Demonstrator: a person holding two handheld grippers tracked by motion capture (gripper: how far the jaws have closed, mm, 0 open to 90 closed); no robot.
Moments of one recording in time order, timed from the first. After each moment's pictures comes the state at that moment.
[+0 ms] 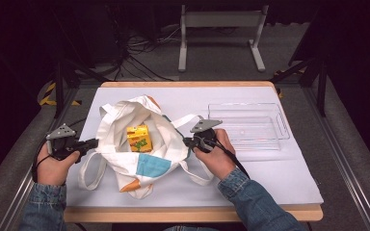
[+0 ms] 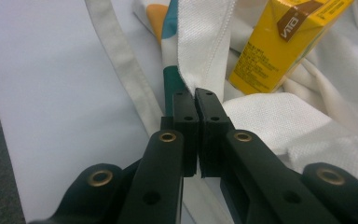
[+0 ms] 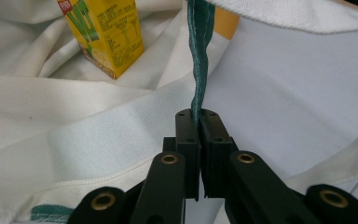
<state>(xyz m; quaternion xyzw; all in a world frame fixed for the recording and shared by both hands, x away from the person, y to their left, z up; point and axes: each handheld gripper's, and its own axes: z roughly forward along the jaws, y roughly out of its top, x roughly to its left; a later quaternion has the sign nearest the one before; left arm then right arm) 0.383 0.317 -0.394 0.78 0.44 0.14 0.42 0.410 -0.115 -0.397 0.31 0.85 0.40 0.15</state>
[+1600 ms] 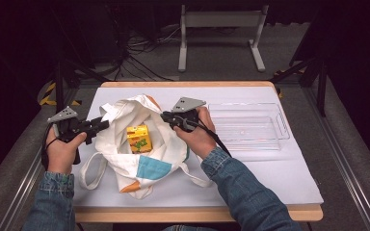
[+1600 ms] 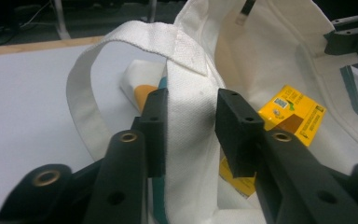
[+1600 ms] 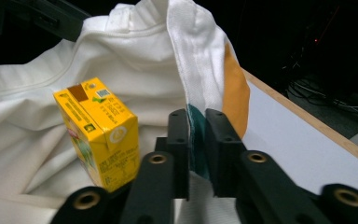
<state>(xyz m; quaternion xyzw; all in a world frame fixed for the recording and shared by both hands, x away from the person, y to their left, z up) 0.423 0.306 -0.377 0.73 0.42 0.14 0.52 0.450 -0.064 -0.352 0.22 0.82 0.48 0.22</state>
